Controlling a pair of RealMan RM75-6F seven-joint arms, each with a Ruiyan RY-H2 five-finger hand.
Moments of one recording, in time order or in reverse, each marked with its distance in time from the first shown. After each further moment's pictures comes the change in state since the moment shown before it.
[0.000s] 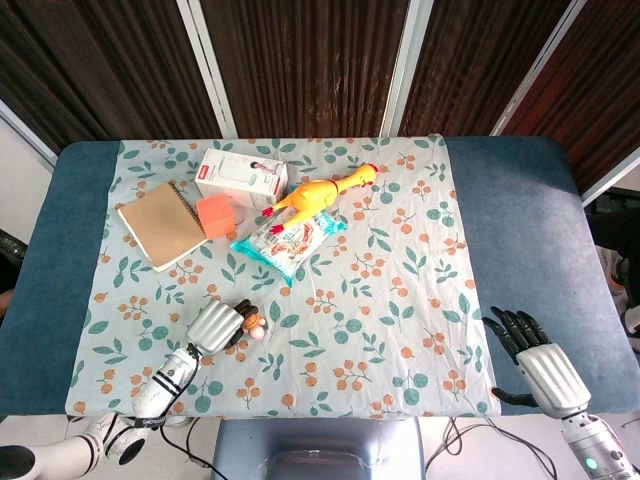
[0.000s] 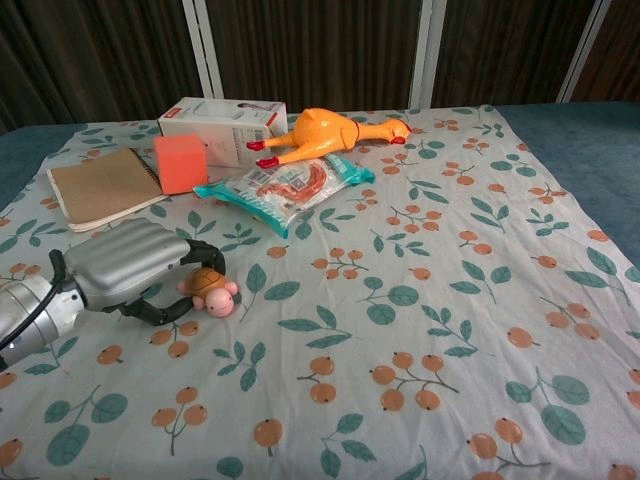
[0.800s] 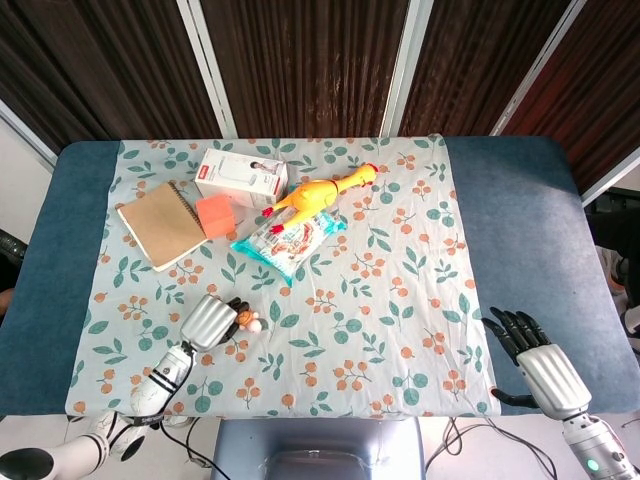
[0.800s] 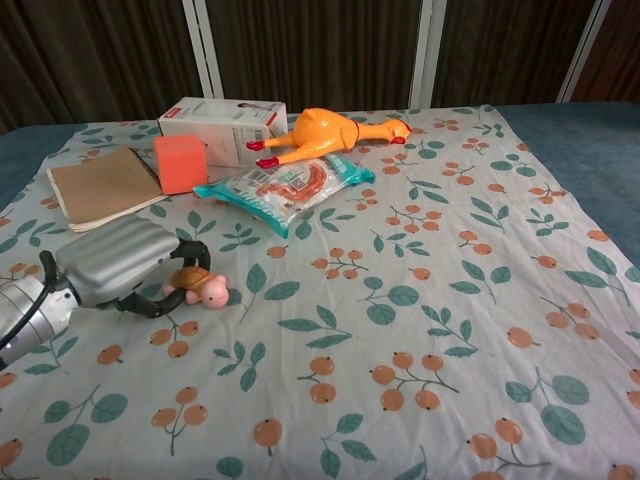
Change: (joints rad) left arm 0.005 -0.071 0.026 0.172 0.010 0.082 -0.102; right arm -0.001 0.002 -0.002 0.003 -0.014 0.009 0.017
